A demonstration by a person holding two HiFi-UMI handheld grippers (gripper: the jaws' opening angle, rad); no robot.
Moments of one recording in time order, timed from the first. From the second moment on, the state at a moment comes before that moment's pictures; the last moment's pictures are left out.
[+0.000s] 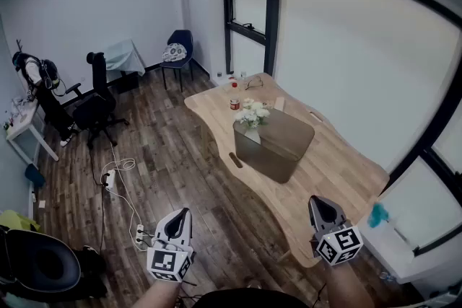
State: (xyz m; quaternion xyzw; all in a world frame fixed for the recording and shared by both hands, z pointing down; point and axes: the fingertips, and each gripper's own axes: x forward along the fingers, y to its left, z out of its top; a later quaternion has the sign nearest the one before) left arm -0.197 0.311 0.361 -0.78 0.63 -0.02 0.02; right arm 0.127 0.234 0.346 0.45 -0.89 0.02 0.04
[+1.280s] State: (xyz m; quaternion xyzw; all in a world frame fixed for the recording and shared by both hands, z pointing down) left arm -0.149 0.197 0.382 -0.80 0.60 -0.03 0.03; right arm 0.180 0.160 0.395 0.49 -0.87 0.05 0.01
